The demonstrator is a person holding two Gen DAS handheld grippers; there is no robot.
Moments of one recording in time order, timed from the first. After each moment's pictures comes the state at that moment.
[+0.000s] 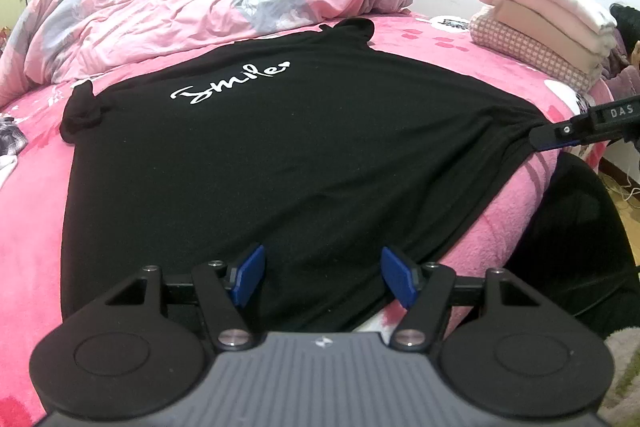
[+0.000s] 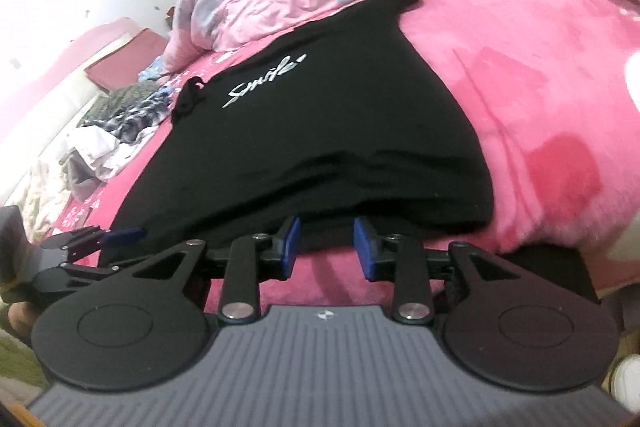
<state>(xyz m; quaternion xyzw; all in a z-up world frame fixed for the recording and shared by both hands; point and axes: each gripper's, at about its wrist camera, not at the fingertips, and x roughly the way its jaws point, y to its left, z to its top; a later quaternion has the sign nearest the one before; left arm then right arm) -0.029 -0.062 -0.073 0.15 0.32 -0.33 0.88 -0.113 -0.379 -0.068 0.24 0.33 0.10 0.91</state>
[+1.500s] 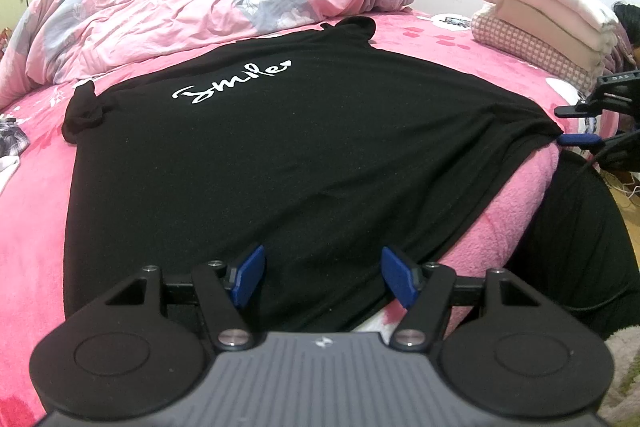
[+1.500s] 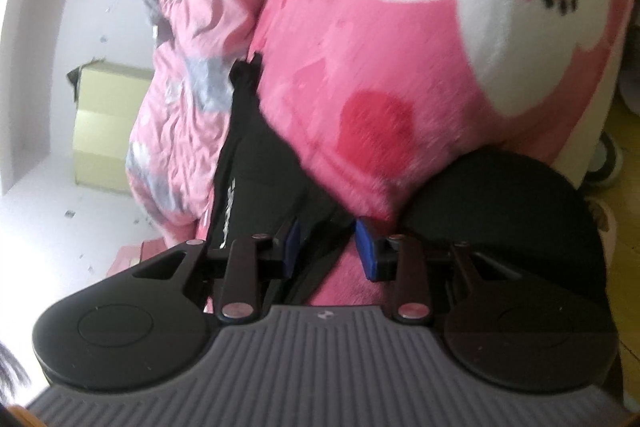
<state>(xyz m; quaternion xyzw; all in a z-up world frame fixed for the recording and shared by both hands) -0.030 -0.062 -0.073 0.15 0.32 -0.32 0.88 -0.154 -0.463 -0.122 0.60 0.24 -0.04 0.76</state>
